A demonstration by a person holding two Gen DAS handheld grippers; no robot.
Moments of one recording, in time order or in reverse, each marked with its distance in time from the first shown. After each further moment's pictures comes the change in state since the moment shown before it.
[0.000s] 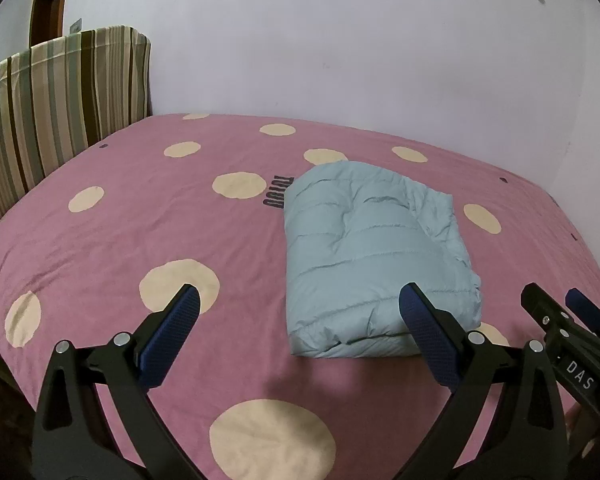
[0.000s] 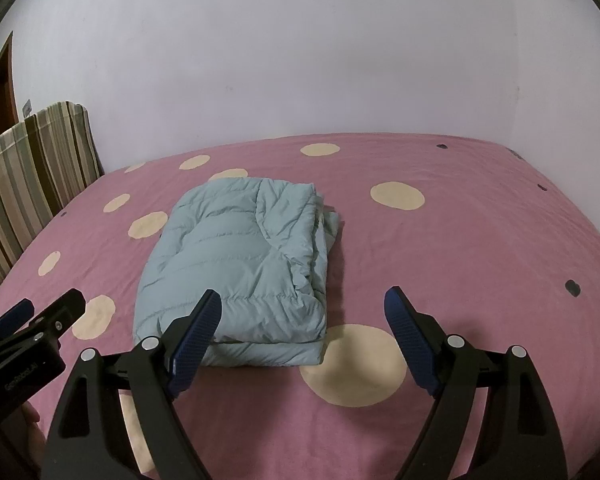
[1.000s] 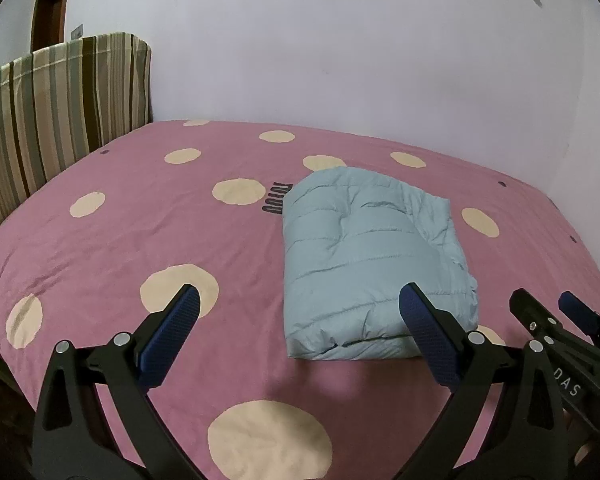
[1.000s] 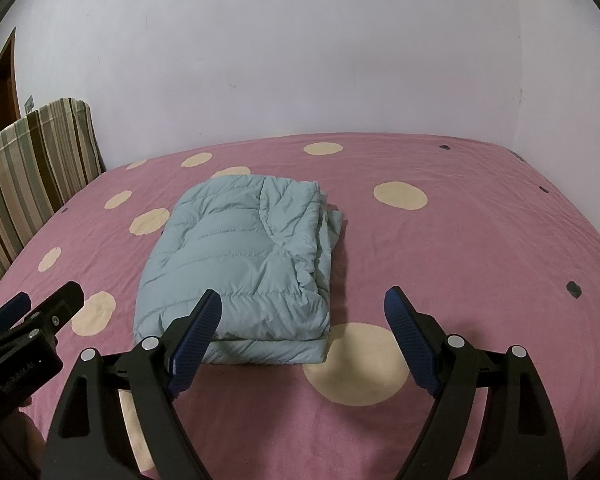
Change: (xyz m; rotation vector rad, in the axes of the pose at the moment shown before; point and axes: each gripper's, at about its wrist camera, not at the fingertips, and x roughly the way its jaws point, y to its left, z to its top) left arm -0.006 -0.008 -0.004 0.008 -0.028 0.012; right arm 0.000 0.002 -0.001 -0.010 0.003 0.001
